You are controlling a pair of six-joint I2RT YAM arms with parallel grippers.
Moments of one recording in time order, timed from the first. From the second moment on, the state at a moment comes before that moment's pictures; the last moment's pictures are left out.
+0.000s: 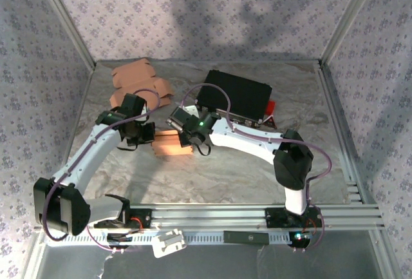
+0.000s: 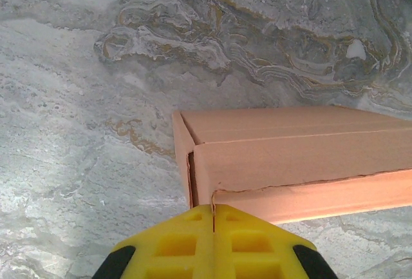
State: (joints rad) left arm -0.33 1.24 1.02 -0.97 0.09 -0.42; right arm 1.06 1.88 1.60 -0.82 0.32 0.70
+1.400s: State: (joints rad) left arm -0.36 1.16 0.93 -0.93 0.07 -0.46; right arm 1.10 1.86 1.48 -0.70 0.43 0.80
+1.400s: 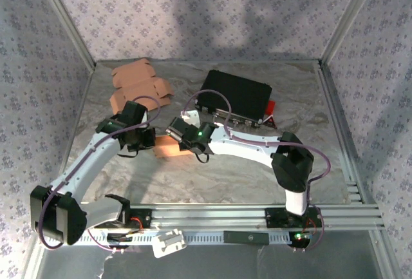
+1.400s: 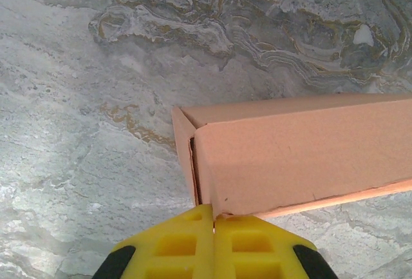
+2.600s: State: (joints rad) left arm -0.49 1.15 0.88 -0.84 -0.02 -0.62; right arm 0.86 1.52 0.94 0.05 -0.09 1.43
